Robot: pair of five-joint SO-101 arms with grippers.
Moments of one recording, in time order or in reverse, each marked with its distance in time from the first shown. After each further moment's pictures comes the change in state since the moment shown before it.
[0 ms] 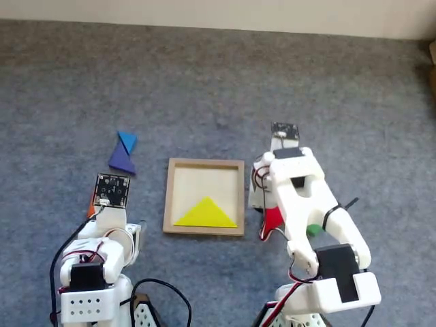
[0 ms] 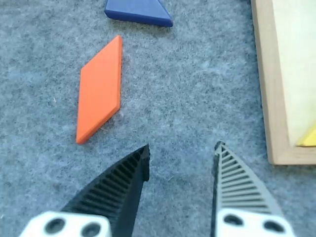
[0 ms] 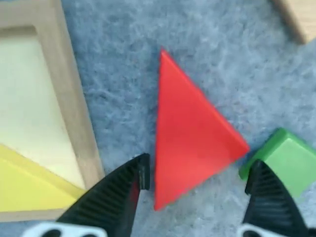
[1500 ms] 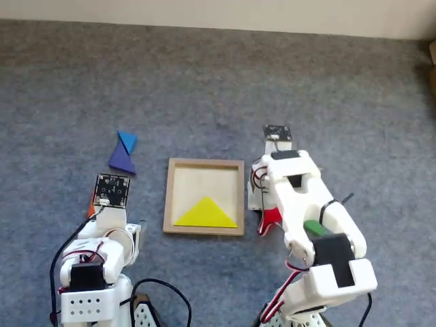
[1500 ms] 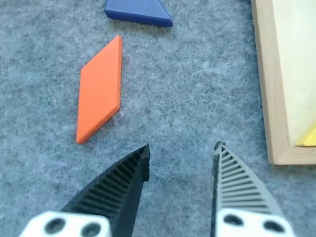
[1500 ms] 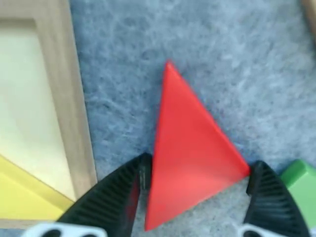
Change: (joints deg) left arm 0.0 0.0 0.0 0.0 0.0; right arm 0.3 6.6 -1.9 -2.7 6.4
